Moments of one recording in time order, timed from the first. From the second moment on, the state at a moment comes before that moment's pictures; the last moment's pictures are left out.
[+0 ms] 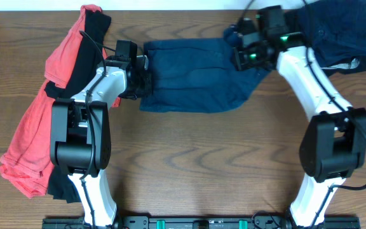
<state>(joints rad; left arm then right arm) -0.12 2.07 1.38 -0.60 0.22 -0.15 0.16 2.02 1.69 -0.75 -0.35 -0.06</state>
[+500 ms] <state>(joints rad) -0.12 2.07 1.38 -0.59 0.22 -0.15 -0.05 2.02 1.69 -0.93 -0.17 -0.03</state>
